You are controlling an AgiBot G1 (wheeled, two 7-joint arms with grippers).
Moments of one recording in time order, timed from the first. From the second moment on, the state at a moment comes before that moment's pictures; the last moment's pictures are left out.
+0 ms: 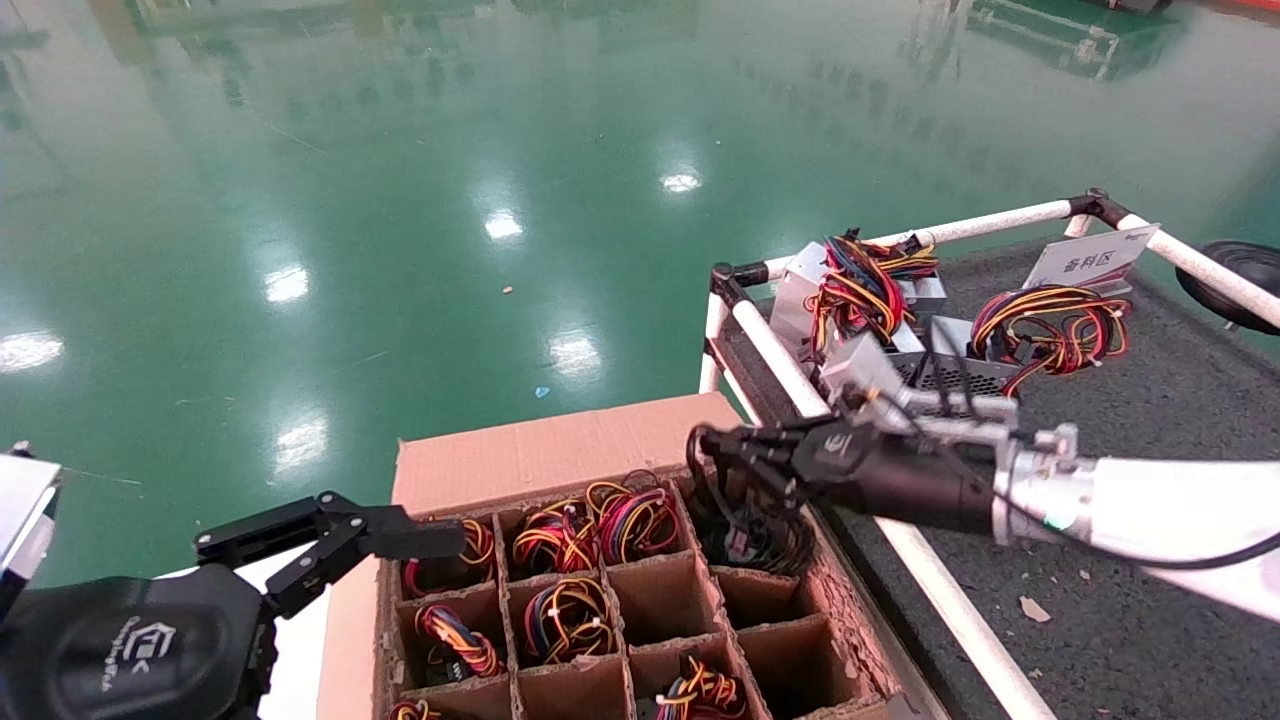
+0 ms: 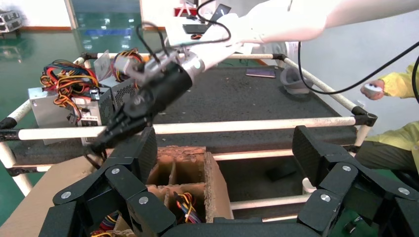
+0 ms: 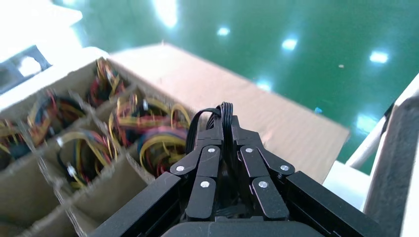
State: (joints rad) left arm -1.10 0.58 0.37 -1.26 0.67 1.46 -0.14; right arm 1.64 -1.10 -0.46 0.13 -1.23 -1.34 -0.18
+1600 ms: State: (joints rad) left arm -1.10 0.58 0.37 -1.26 0.67 1.46 -0.14; right arm 1.85 -0.57 -0.35 0.38 -0.89 -1.59 0.45
